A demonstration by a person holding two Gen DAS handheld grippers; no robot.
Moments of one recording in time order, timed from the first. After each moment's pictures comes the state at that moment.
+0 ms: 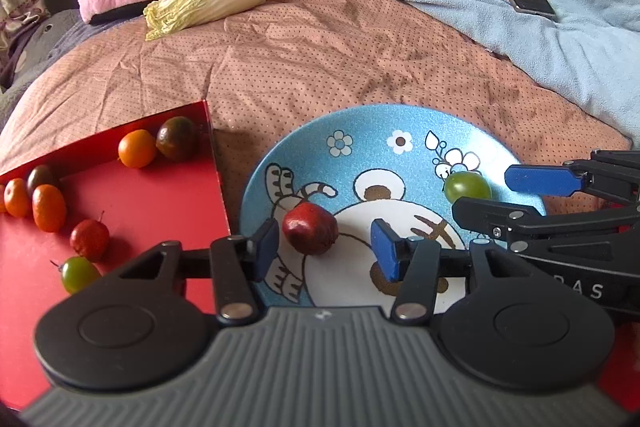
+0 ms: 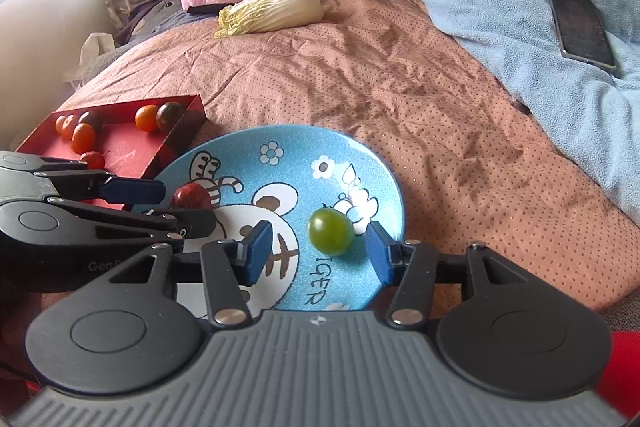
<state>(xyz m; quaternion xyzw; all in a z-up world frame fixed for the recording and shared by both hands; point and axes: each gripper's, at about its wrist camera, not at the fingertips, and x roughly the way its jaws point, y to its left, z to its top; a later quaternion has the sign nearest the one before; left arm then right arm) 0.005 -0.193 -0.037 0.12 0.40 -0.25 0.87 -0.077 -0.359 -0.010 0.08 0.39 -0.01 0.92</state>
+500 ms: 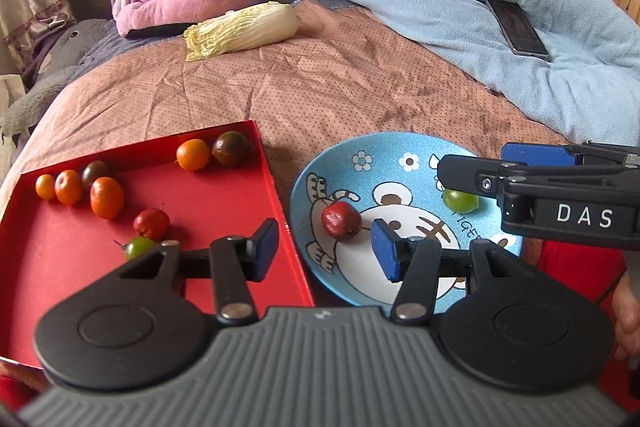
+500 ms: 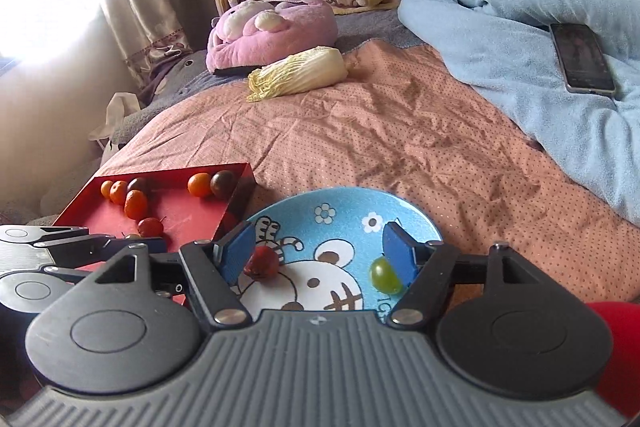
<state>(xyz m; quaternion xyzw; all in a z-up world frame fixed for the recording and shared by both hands) -0.025 -0.147 0.000 0.09 0.37 -0.23 0.90 -0.089 -0.336 0.032 0.13 0.33 0.01 0.94</state>
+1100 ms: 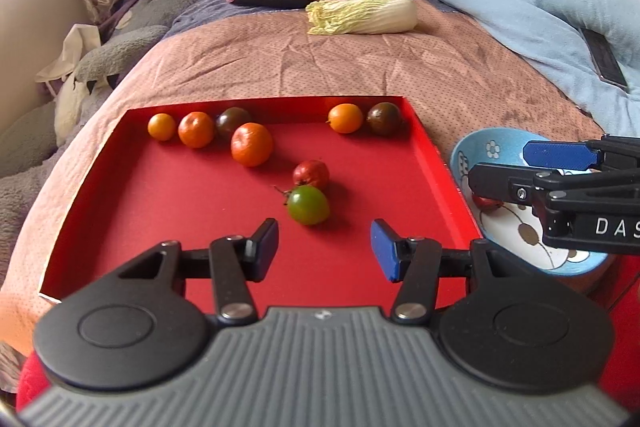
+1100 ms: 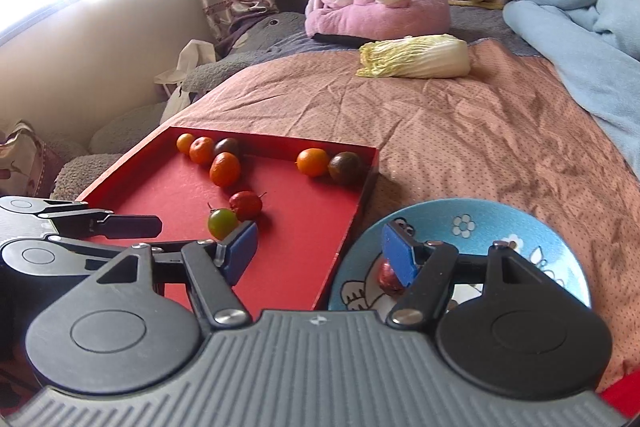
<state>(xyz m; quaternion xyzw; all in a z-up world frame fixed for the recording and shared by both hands) -0.010 -0.040 -0.009 0.05 0.38 -0.13 0.91 -0.046 -0.234 0.032 0.06 0.35 0.13 0.92</state>
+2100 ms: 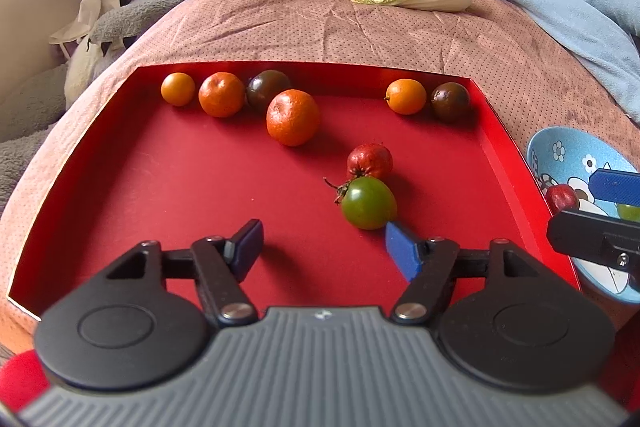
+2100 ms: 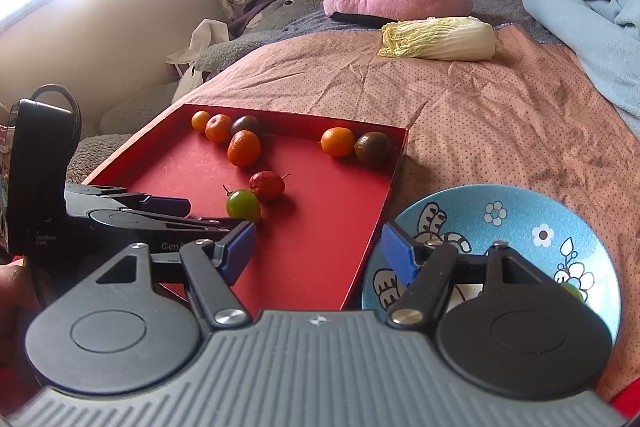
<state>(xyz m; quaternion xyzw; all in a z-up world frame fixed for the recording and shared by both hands) 0.031 -0.023 -0.046 0.03 0.41 -0.09 0.91 -0.041 -0.221 0.021 0.05 0.38 0.15 0.91</state>
